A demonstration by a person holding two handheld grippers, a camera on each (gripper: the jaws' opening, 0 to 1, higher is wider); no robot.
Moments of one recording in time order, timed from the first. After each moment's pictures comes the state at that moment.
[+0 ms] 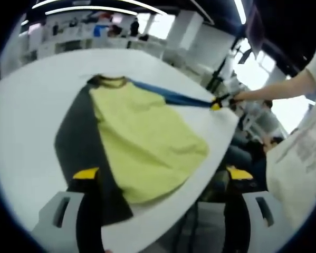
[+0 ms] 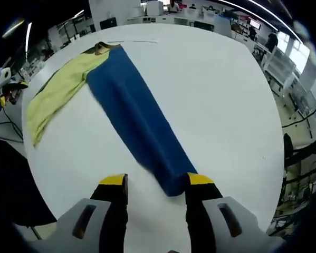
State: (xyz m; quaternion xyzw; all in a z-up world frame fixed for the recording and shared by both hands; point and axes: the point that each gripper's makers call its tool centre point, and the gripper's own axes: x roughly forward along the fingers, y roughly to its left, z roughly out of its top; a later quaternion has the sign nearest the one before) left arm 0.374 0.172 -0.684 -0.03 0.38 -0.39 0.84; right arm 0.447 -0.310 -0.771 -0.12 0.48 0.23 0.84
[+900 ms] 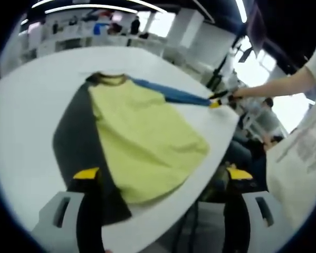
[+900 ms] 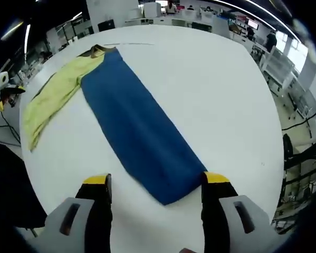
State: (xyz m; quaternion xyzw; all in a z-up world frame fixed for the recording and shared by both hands) left arm 0.374 0.167 -0.688 -0.02 0.39 -0.39 0.83; right arm 0.457 -0.310 -0.772 -0.12 0.47 0.23 0.84
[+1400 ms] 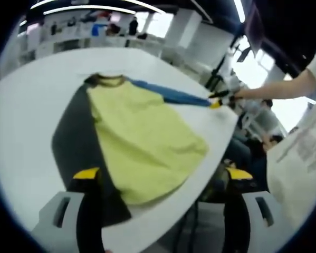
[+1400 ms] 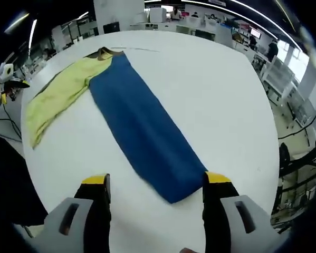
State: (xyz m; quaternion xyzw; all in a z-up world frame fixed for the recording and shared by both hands) left arm 0.373 0.166 -0.687 -0.02 0.38 -0.40 0.83; right arm 0.453 -0.301 -0.754 -0.14 0.44 0.23 0.86
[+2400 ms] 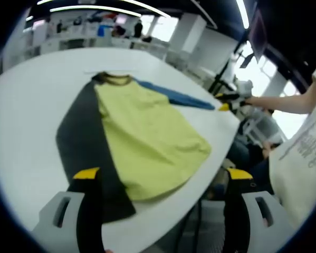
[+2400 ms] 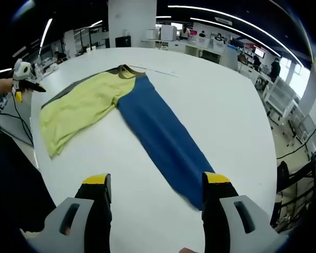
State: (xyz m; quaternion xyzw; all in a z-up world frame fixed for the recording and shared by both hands) left arm 0.374 0.182 -0.694 -0.05 0.38 -0.39 0.84; right arm 0.440 -0.245 -0.714 -0.15 0.36 0.26 0.88
